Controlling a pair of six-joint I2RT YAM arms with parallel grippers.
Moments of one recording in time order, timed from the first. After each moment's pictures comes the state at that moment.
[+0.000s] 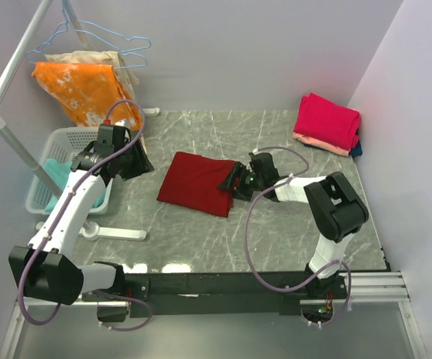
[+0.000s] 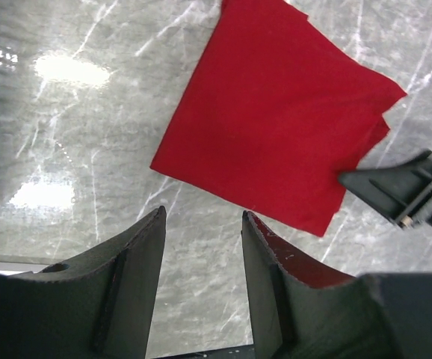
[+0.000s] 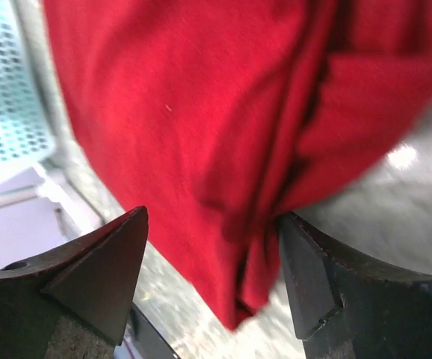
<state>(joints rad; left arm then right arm) -0.19 1.26 1.19 -0.77 0.06 -0.53 0.45 1.78 0.84 0.18 -0.40 0.86</state>
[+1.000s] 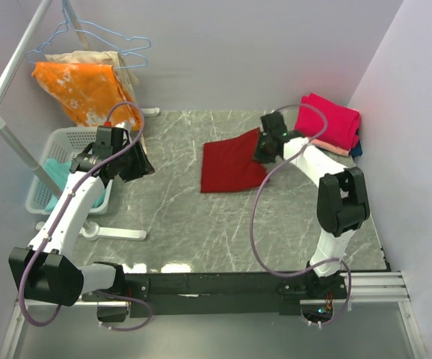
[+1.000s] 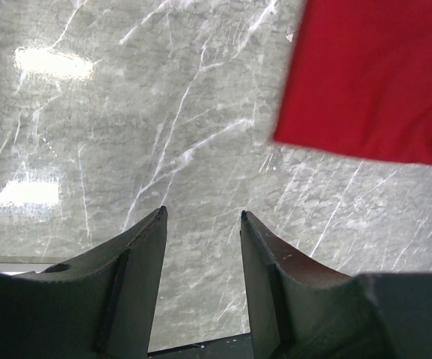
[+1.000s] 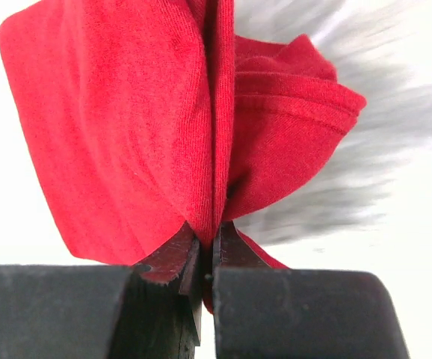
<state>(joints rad) -0.17 1.24 1.17 -0.76 0.14 -0.51 0.33 1.82 1.38 -0.51 0.01 0.57</state>
